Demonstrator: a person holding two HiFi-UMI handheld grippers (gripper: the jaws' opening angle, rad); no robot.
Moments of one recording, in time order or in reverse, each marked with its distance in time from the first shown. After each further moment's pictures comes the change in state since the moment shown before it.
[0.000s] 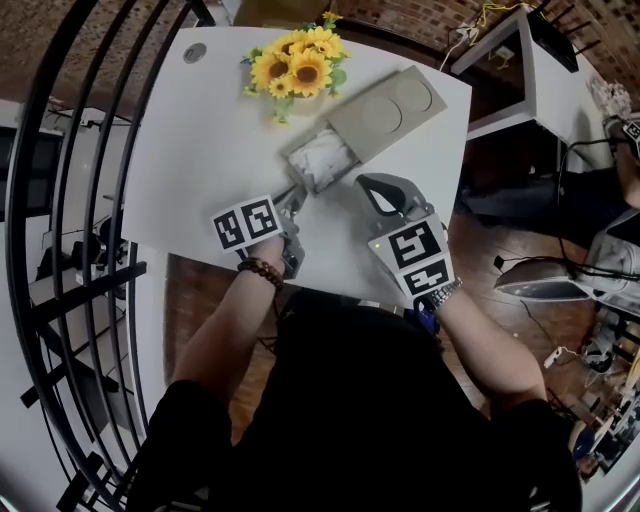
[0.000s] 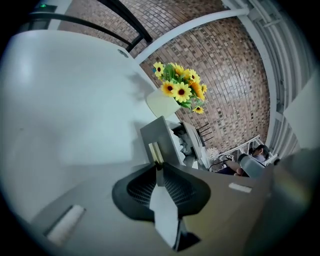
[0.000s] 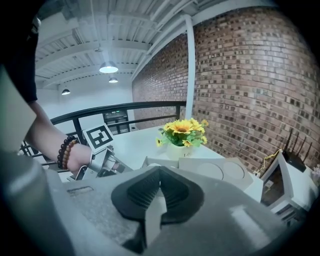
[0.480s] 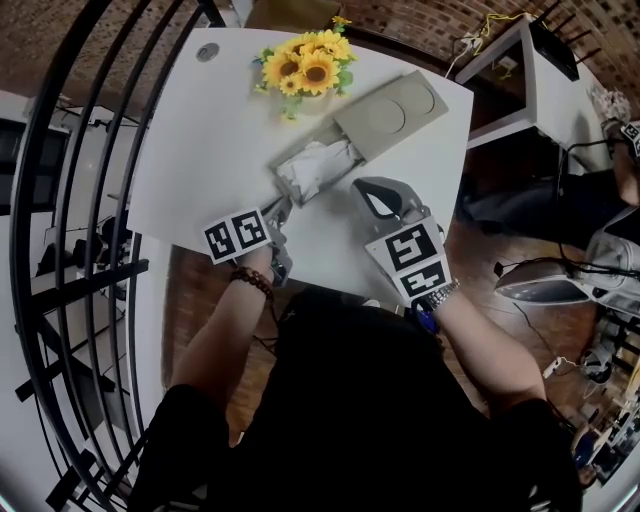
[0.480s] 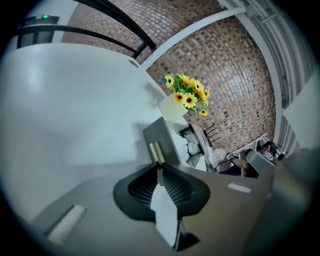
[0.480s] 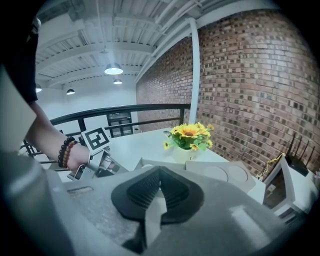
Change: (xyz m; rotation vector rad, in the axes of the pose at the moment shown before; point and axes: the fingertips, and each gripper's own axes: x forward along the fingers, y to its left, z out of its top) left arm -0.043 0.032 -0.009 0.008 -0.035 0.088; right arm -0.008 0.022 0.007 -0.029 -0.023 0.028
